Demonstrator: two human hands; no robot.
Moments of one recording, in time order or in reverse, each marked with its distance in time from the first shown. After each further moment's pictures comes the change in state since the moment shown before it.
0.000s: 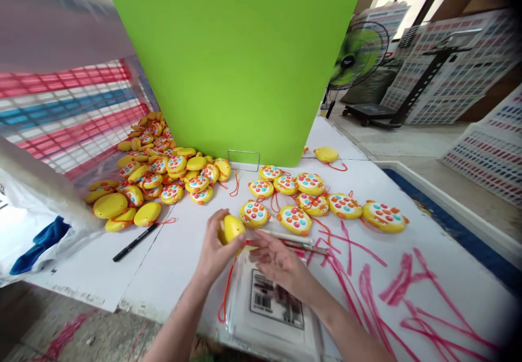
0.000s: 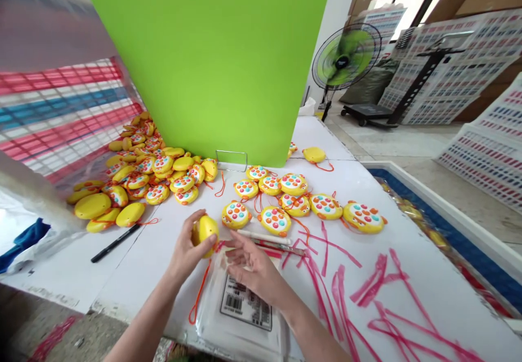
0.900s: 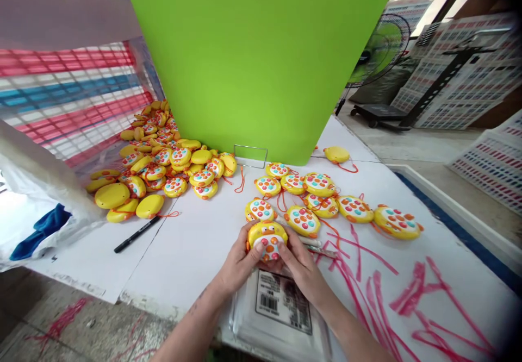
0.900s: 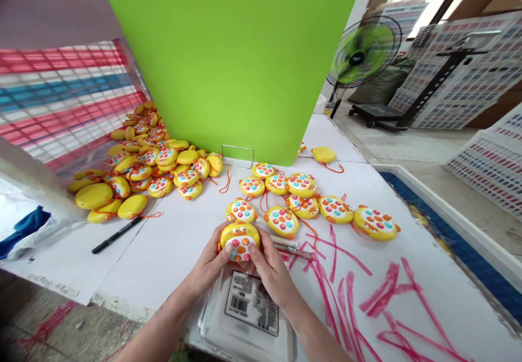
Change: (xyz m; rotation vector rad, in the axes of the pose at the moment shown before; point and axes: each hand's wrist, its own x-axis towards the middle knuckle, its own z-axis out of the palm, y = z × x) left_hand -0.018 0.000 0.031 -0.687 -0.397 -0.163; right_hand 0.003 -0.011 0.000 -0.178 0.316 0.024
